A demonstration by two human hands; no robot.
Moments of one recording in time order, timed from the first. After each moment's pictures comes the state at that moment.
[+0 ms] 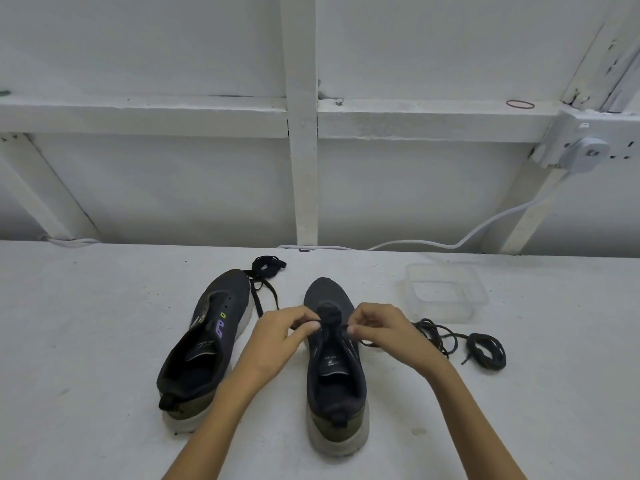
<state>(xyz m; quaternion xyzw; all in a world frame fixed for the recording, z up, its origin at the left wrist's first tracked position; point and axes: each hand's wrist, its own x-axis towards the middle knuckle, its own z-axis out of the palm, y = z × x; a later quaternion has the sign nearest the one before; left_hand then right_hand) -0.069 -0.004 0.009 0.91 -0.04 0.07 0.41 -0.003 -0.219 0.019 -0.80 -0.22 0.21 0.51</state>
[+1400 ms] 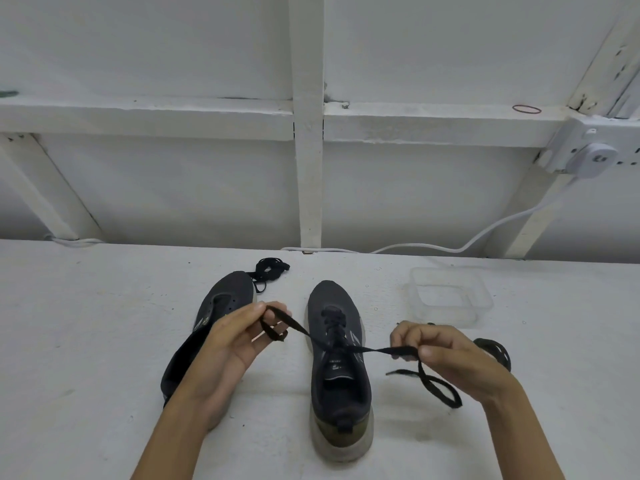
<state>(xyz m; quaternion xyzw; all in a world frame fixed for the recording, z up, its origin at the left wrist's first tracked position) -0.116 0.017 0.065 0.52 0.12 0.03 0.85 -0.017 -0.283 0.031 -0.62 -0.27 0.32 0.67</state>
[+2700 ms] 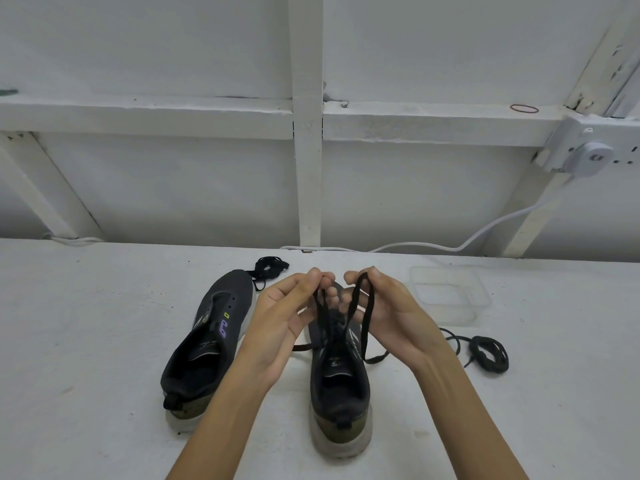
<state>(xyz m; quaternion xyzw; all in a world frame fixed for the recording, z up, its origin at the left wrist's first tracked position) -0.087 -0.038 0.094 0.52 0.05 0.05 0.85 -0.019 -0.195 0.074 -0.45 -0.17 0.29 0.83</state>
